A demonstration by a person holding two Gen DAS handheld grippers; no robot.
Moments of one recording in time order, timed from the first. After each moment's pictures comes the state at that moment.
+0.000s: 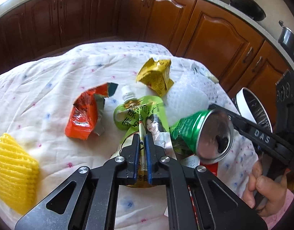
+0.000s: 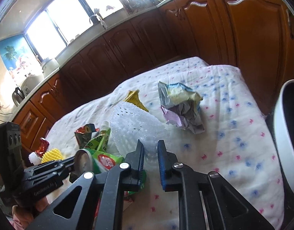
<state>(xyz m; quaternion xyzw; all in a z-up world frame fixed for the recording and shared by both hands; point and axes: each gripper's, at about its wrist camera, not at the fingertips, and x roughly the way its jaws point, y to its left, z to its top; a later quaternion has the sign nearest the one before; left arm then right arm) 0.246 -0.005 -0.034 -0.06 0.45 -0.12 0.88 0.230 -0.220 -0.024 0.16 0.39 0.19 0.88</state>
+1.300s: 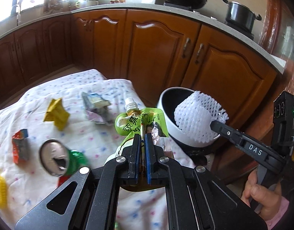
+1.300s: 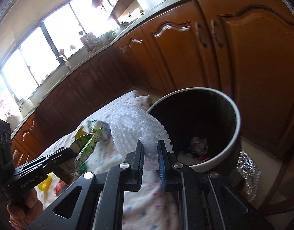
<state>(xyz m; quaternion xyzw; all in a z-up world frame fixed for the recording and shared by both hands) 0.195 -0.174 0.030 0.01 0.38 -0.25 0.89 0.128 -0.404 0.006 0.22 0.33 0.03 0.92</state>
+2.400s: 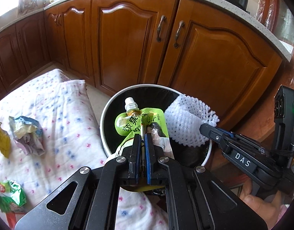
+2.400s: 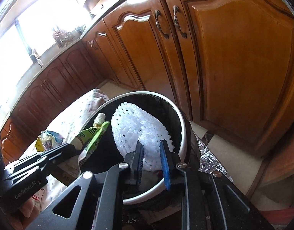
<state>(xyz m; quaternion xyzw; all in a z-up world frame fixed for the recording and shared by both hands) 0.246 -0.312 0.002 0.05 0.41 -0.29 0.86 0.170 -0.475 -0.025 0.22 0.38 -0.04 0.90</state>
